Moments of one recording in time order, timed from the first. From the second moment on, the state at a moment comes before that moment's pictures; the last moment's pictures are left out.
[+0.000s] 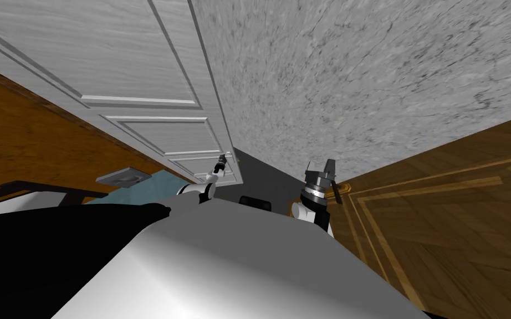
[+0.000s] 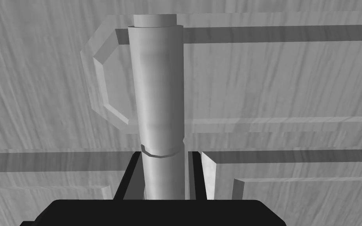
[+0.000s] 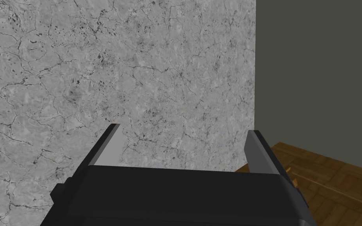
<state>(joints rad) -0.41 0.36 0.37 -0.55 -0.07 -0.52 0.26</state>
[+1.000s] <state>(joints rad) -0.37 0.37 0.44 -0.58 -0.04 -0.50 0.22</state>
